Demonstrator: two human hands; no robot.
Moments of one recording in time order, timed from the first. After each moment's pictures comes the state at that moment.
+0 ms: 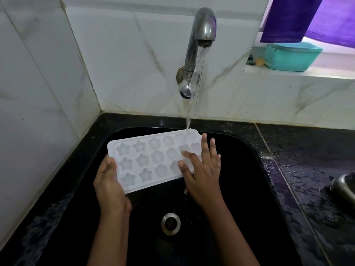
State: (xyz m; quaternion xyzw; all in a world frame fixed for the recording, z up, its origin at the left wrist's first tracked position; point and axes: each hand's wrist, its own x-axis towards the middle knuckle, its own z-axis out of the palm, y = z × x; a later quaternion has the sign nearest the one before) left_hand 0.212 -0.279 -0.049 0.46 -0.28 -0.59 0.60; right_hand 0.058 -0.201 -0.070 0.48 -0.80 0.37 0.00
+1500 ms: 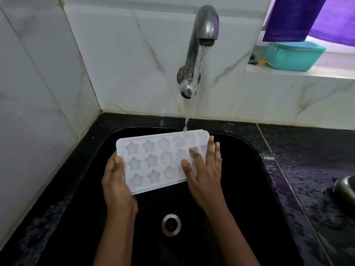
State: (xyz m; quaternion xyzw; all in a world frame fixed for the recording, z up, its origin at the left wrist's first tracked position) left_hand 0.203 -0.275 -0.052 0.42 -0.35 -0.59 0.60; right_hand 0.055 -0.199 -0.073 0.47 -0.80 0.37 -0.03
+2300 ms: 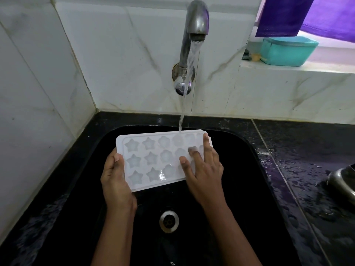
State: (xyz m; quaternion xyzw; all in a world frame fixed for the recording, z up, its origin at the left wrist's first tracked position) left_hand 0.199 -0.272 -0.055 0.42 -0.37 -0.58 0.60; right_hand 0.051 -0.192 -0.071 0.47 -0.82 0.33 -0.01
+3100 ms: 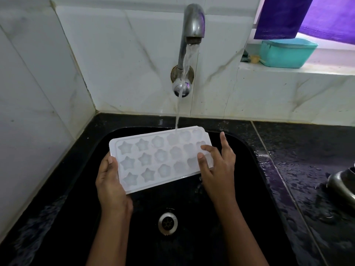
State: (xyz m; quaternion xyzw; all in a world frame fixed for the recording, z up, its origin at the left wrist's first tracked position) left_hand 0.200 -0.276 -0.057 0.43 -0.32 -0.58 0.61; right_hand 0.025 -0.184 -0.071 0.41 -0.77 0.48 0.01
